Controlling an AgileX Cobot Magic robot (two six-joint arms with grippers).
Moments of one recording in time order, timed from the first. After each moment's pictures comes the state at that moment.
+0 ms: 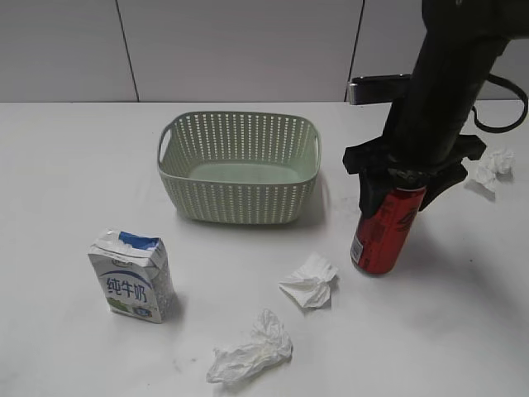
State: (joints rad) left arm -0.07 0.01 -0.50 -0.11 1.03 0.04; right arm 0.43 1.88 -1.36 0.12 1.05 0.17
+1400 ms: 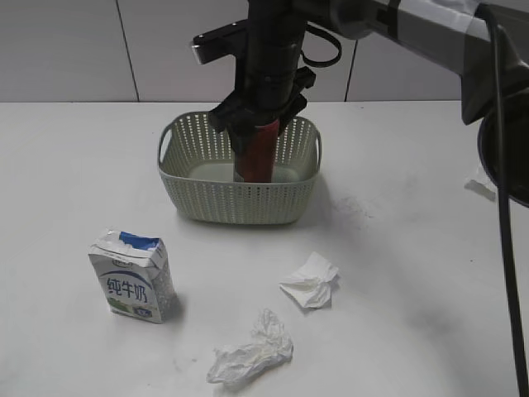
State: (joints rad) left arm -0.07 0.01 -0.50 -0.11 1.03 0.04; right arm 0.65 2.41 -2.26 0.02 1.21 -0.03
